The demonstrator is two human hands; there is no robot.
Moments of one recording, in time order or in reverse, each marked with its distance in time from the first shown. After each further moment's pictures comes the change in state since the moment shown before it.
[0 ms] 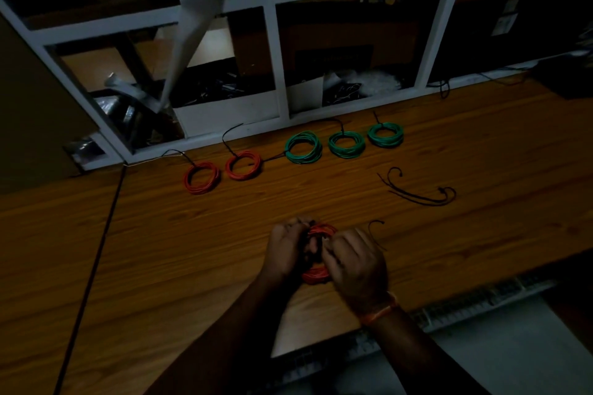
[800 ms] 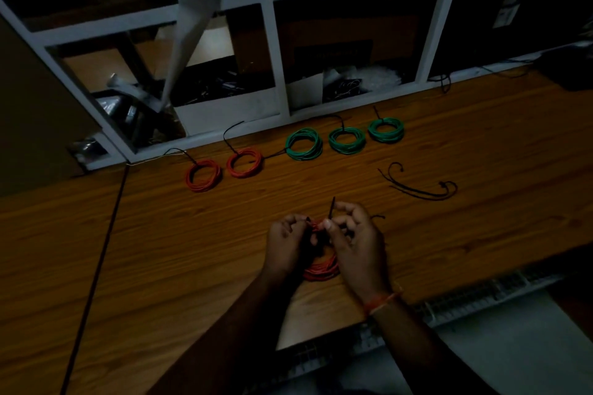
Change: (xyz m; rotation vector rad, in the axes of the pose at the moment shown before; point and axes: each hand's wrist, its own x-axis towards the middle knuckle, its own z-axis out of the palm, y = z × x) left_hand 0.001 -0.010 -0.003 0.026 0.066 0.105; right_hand 0.024 -0.018 -0.010 0.640 -0.098 0.693
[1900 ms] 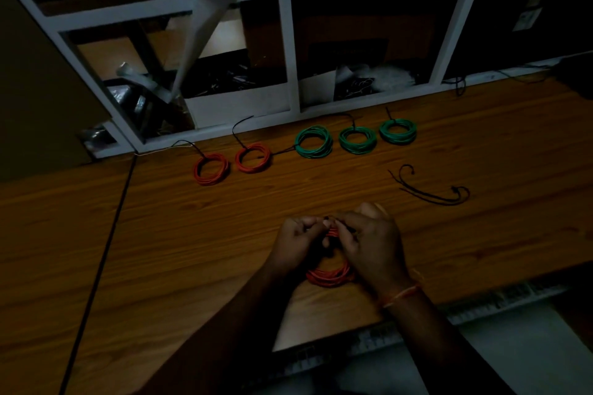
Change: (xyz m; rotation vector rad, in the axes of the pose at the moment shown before) left_hand 0.010 -0.005 -0.011 0.128 -0.250 -0.056; right_hand 0.022 -0.003 -0.016 -0.629 -0.051 -0.385
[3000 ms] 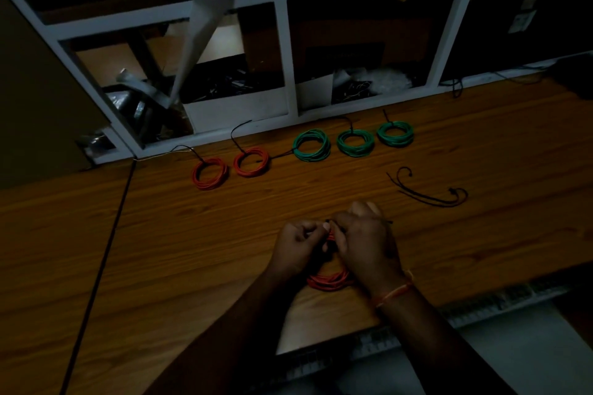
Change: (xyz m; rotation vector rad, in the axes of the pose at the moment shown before) left_hand 0.001 -0.006 0.002 0.096 0.025 0.076; right_hand 0.007 -0.011 0.000 -0.169 -0.073 0.014
